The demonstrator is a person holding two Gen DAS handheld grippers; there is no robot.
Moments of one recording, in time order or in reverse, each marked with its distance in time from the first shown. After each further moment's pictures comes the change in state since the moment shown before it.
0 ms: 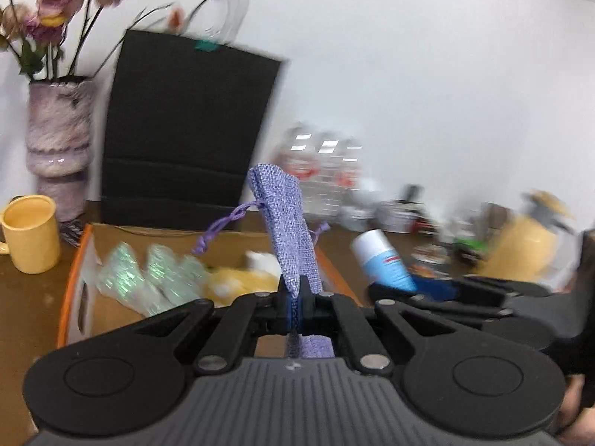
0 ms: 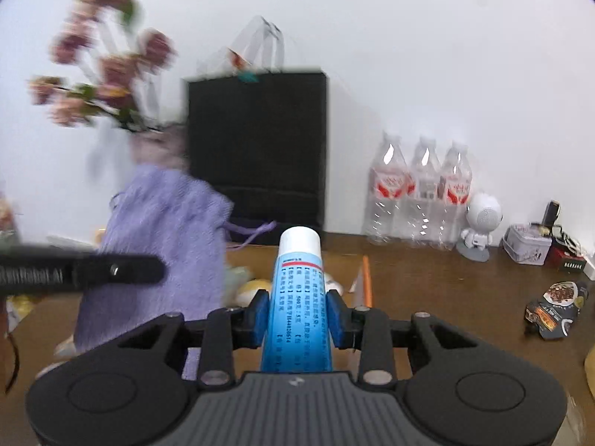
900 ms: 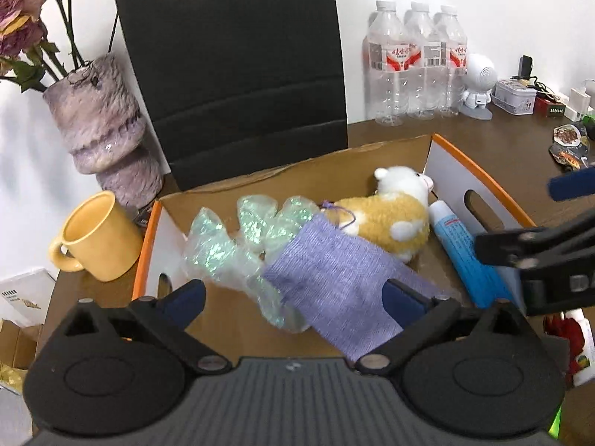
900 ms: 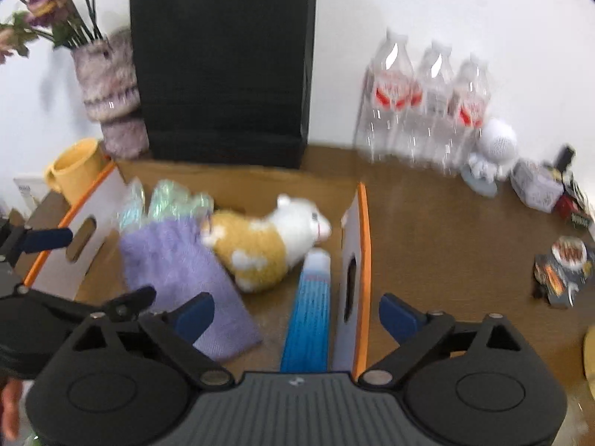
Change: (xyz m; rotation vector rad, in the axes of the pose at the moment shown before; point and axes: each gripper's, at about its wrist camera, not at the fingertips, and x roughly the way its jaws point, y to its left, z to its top) left arm 0.068 0.002 -0.006 0.257 0.240 0.431; right arm 0.071 0.001 0.013 0.009 0.375 -0.057
